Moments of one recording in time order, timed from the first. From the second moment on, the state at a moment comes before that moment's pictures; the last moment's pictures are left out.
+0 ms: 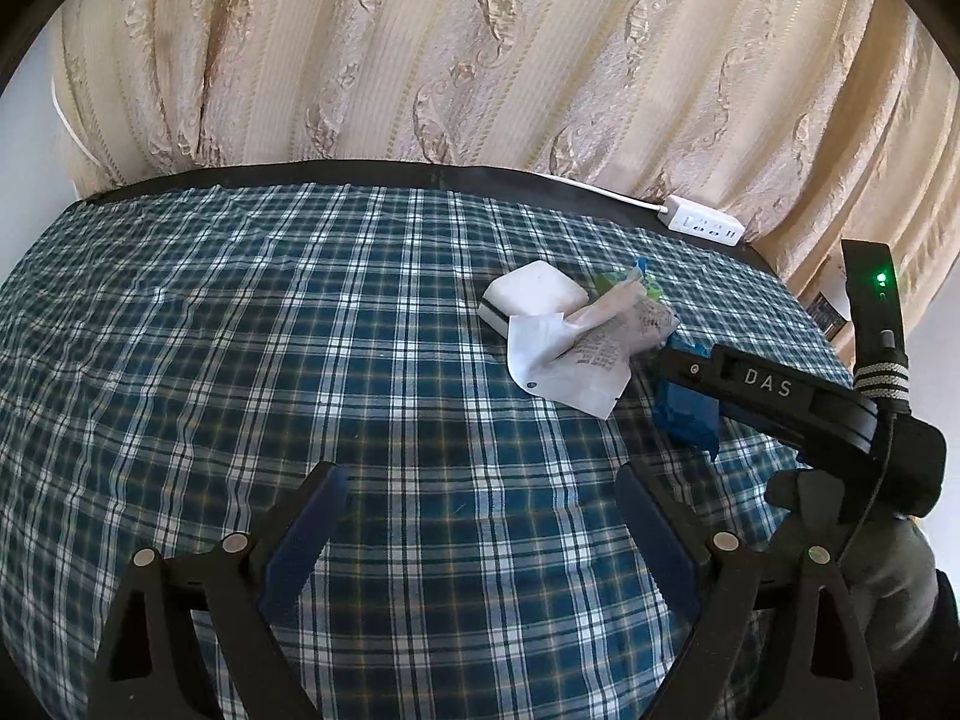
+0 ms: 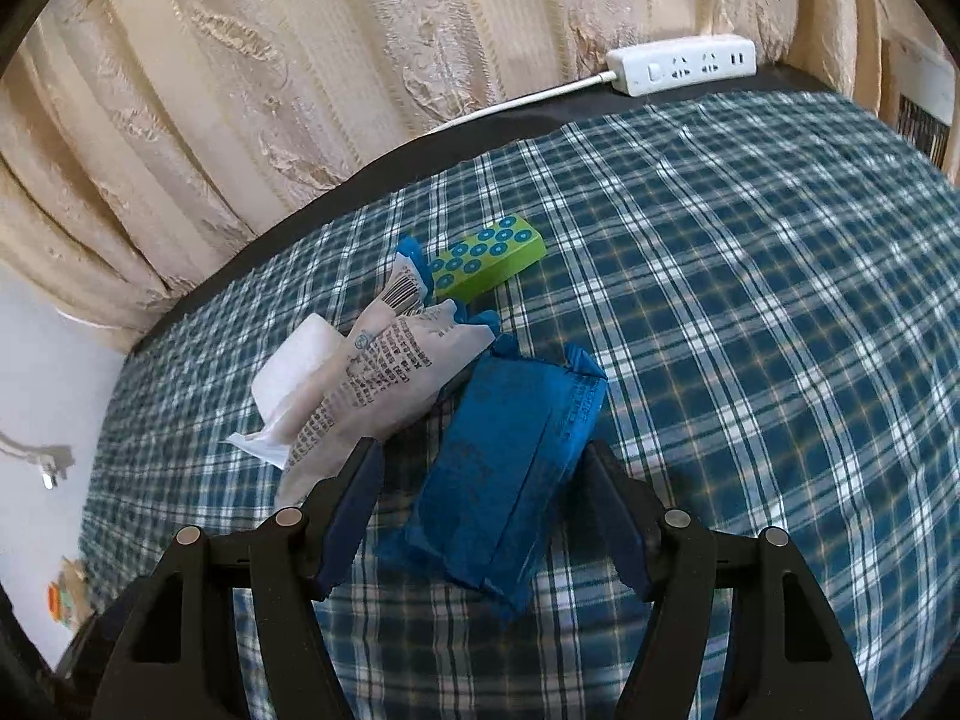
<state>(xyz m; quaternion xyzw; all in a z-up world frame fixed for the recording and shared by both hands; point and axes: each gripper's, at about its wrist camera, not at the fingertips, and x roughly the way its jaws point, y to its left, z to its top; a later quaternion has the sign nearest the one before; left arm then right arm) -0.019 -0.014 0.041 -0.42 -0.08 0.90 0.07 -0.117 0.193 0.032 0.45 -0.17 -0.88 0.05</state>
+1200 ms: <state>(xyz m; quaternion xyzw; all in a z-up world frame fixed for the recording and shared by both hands) -0.022 -0.009 0.032 -0.43 -0.07 0.90 0.06 -0.089 0.208 0.030 0.43 -0.08 -0.90 0.02</state>
